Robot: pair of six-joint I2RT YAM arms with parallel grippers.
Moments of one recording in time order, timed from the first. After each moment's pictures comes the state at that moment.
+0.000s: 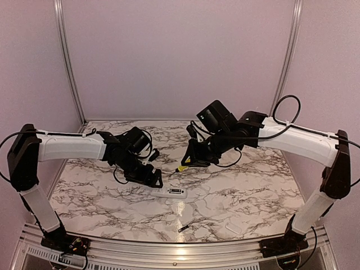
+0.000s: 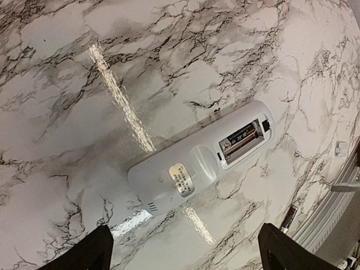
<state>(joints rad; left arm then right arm) -0.79 1.73 1.16 -0.57 0.26 -0.40 0.92 1.64 1.46 -0.72 -0.22 0.73</state>
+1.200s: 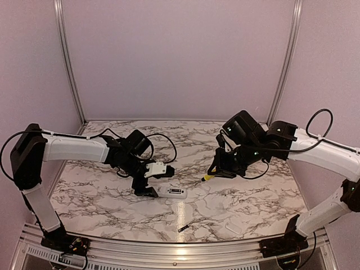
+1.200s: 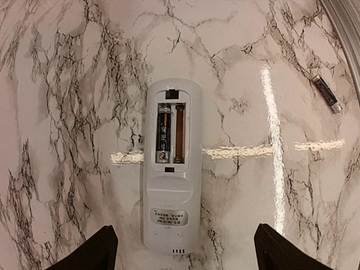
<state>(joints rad) -0.79 1.74 1.13 -0.47 0.36 0.76 0.92 1.36 1.23 -0.82 -0.09 0.90</state>
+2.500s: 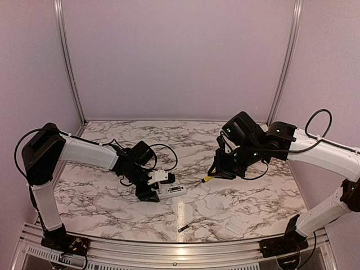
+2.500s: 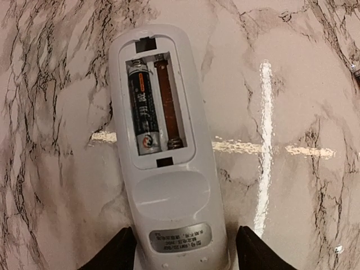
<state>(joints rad) -0.80 1.88 1.09 -0.37 0.33 0.64 0.92 1.35 1.21 -0.83 -0.08 0.94</state>
